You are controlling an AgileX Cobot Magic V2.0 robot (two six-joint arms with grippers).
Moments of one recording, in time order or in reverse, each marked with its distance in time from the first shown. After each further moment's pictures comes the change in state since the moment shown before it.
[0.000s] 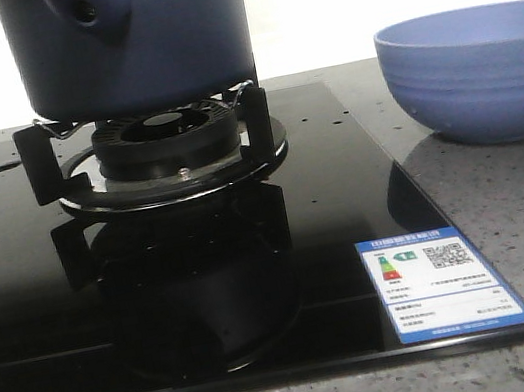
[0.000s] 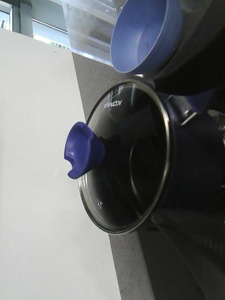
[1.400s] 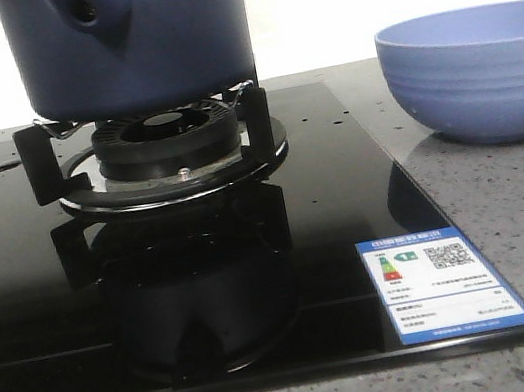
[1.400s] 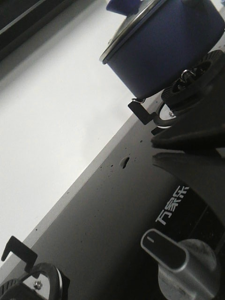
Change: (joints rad) left arm 0.474 -0.852 0.708 -0.119 -0.052 -0.533; right arm -0.128 -0.559 0.658 0.139 -0.409 0.289
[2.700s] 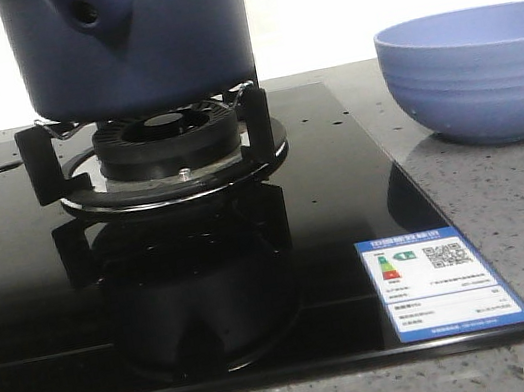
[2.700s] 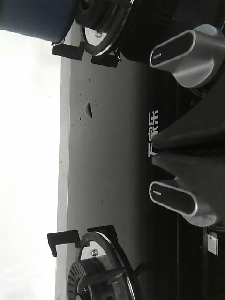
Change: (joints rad) left arm 0.000 0.000 0.009 0.721 0.077 -0.004; right arm 0.000 0.000 0.030 -0.654 -0.026 0.000
